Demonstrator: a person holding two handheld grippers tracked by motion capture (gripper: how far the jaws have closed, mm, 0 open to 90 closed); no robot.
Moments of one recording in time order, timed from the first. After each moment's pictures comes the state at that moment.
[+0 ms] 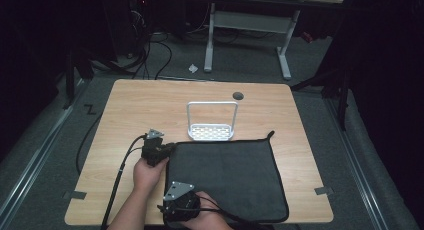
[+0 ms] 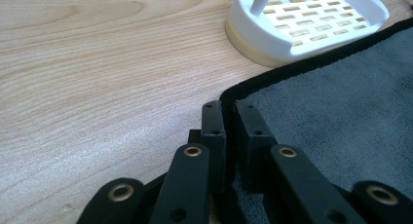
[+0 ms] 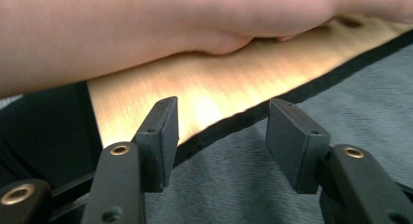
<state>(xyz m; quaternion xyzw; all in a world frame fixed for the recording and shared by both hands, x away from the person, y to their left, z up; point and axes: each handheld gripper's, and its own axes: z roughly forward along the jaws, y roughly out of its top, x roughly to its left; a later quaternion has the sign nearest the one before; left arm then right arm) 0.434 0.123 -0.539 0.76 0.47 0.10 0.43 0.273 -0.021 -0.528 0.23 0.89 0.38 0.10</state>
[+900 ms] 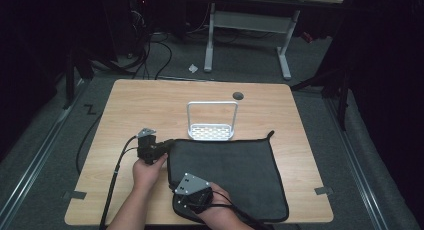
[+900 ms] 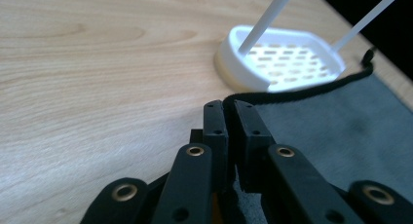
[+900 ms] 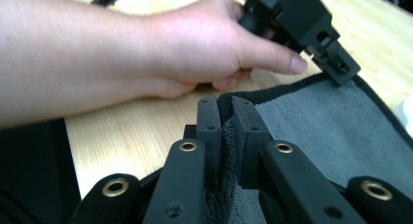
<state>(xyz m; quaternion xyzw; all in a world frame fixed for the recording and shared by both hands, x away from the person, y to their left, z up) 0.432 0.136 -0.532 0.70 0.49 0.06 0.51 0.274 -0.052 -0.480 0.22 0.86 0.42 0.19</state>
